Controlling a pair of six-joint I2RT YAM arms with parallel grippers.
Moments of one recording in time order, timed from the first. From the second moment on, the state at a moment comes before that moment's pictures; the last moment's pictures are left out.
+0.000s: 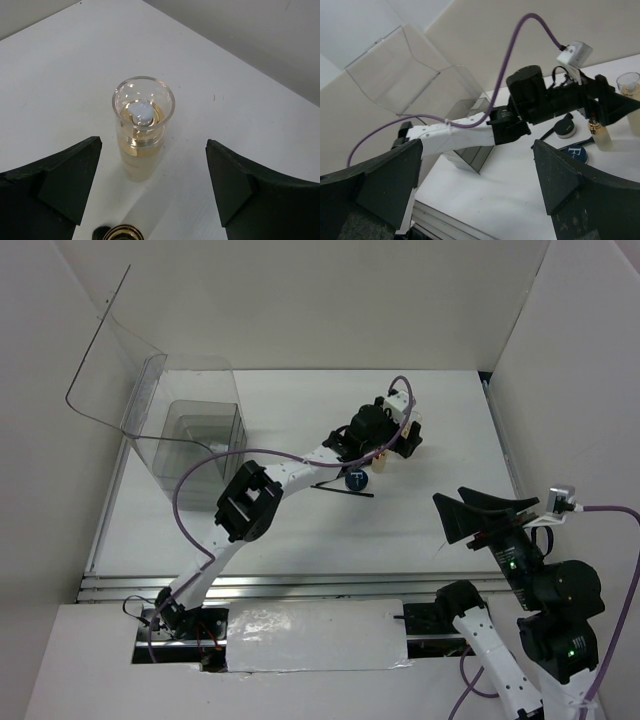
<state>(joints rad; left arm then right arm) -0.81 2.42 2.02 0.25 0.08 -0.11 0.32 0.19 0.95 -0.54 -0.06 0.64</state>
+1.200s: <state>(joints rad) -0.83 2.60 2.16 0.35 0.00 -0.09 0.32 0.10 0.93 -0.49 -0.18 0.64</state>
